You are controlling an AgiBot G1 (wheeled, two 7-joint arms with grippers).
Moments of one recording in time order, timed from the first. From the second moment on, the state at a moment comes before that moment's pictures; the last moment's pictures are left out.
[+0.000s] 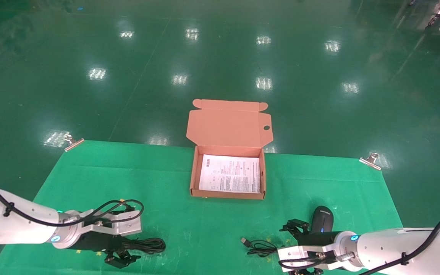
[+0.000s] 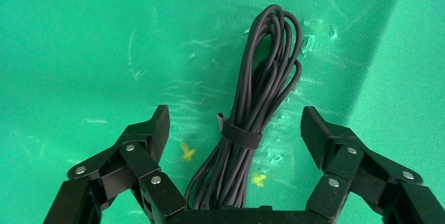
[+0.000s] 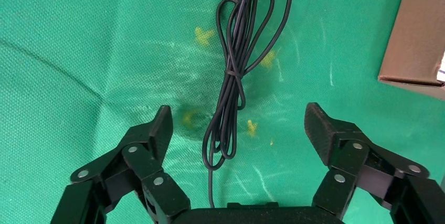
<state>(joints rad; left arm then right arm) -1.33 1.04 0.72 -0.71 1.90 1.12 -0.10 1.19 -0.96 -0.86 1.04 -1.96 -0.91 -0.12</state>
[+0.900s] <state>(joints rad) -1.33 1.03 0.73 -0.72 1.91 1.12 -0.10 1.20 -0.96 -0.86 1.05 -1.96 -0.92 -0.12</state>
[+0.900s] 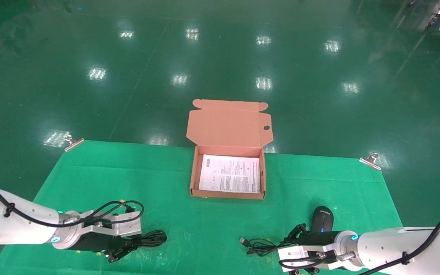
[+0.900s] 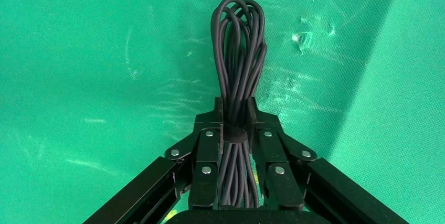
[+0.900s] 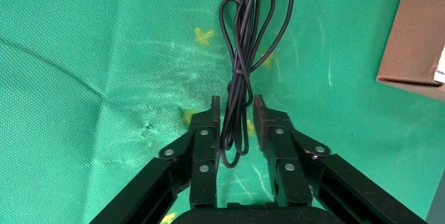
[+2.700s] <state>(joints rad) -1.48 1.00 0.61 -1.23 2.04 0.85 -0.25 1.63 -1.11 -0.65 1.00 -1.76 -0.69 -0.30</state>
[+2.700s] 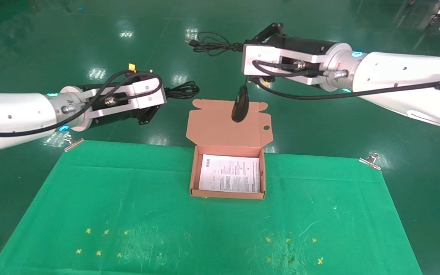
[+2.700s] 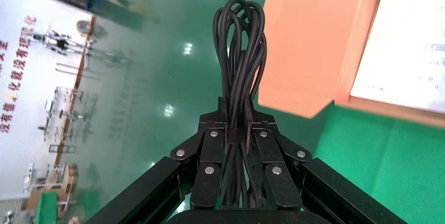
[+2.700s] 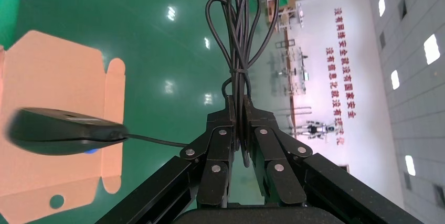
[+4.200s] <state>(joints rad) -1.37 0.93 0.66 -1.32 2.28 0.96 -0.44 1.56 -1.34 -0.69 0.61 -1.65 -0.65 -0.51</state>
